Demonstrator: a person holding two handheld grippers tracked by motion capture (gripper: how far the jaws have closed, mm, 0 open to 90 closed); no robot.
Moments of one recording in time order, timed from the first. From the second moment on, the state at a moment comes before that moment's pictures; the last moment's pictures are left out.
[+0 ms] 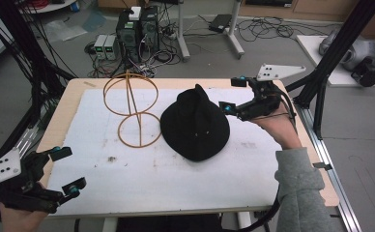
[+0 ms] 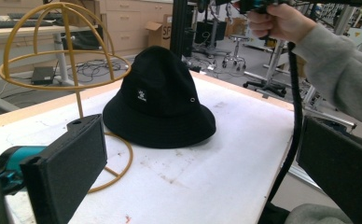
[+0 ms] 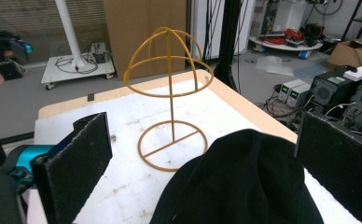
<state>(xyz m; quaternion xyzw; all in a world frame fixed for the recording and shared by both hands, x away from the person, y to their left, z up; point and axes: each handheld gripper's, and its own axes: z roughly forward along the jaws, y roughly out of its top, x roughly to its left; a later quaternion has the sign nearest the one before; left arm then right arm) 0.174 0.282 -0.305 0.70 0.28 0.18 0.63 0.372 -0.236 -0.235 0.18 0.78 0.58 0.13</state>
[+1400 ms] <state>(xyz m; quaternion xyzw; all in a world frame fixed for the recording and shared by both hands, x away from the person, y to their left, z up) 0.173 0.288 -0.310 0.70 0.30 0.19 0.62 0.475 -0.168 -0.320 0.25 0.80 0.52 0.13</state>
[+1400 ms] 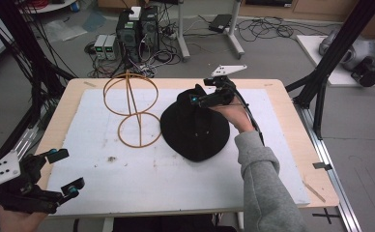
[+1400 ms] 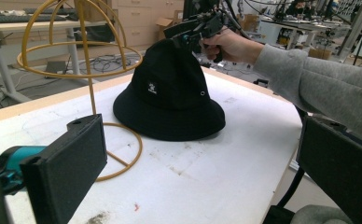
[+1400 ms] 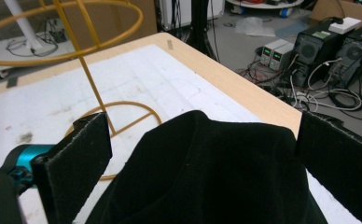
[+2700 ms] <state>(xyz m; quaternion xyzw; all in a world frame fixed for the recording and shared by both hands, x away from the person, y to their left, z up) 0.173 0.291 -0.310 0.70 0.30 0.19 0.62 0.471 -0.178 -0.326 0.22 0.83 0.50 0.13</state>
